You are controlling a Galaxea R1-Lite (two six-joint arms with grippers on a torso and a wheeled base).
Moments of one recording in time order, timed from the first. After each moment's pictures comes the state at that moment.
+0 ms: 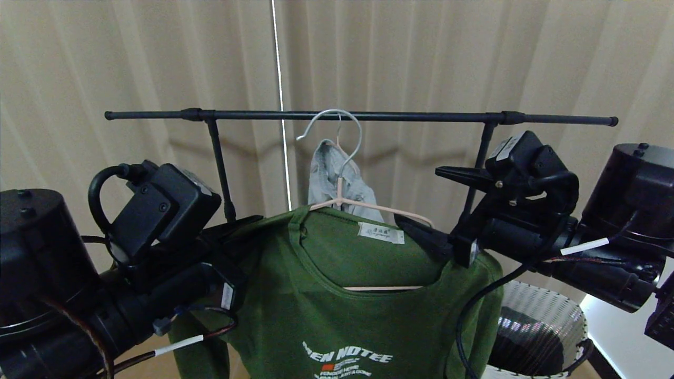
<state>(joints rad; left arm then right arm) -0.69 1.38 -0.51 -0.76 0.15 0.34 0.60 1.58 -0.69 -0.82 0.12 -0.30</state>
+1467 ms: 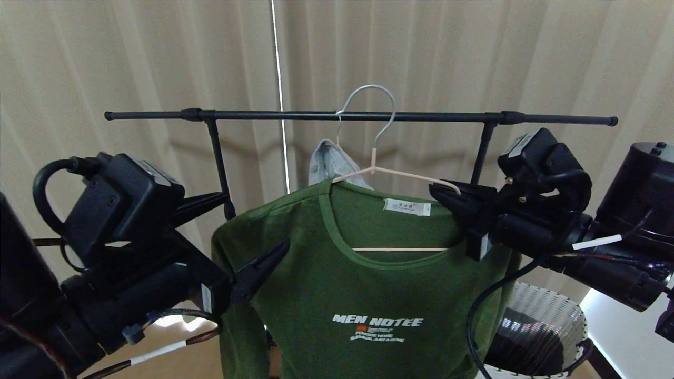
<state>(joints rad) -0.69 1.31 -0.49 -0.76 0.14 0.29 0.56 1.55 -0.67 -0.84 0.07 -0.33</state>
